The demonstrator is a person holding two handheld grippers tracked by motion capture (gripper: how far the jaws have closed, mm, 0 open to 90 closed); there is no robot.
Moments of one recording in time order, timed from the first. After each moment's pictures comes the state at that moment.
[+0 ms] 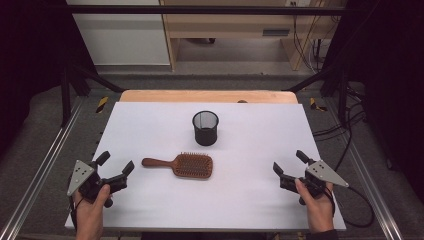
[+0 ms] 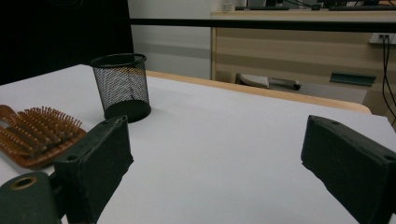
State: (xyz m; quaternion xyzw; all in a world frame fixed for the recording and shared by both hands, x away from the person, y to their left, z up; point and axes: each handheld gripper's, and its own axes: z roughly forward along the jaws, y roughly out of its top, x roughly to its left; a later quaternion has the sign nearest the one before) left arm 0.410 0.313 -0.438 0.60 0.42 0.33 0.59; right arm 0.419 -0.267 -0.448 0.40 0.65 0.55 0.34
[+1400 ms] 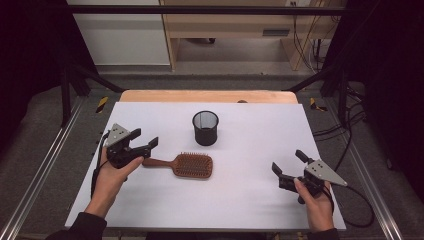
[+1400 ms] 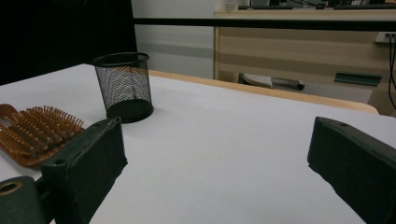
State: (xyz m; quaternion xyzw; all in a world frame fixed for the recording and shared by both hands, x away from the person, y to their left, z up) left arm 0.487 0.253 -0.389 0.71 0.42 0.26 0.49; right arm 0.422 -0.267 -0.450 0.40 0.64 0.56 0.33
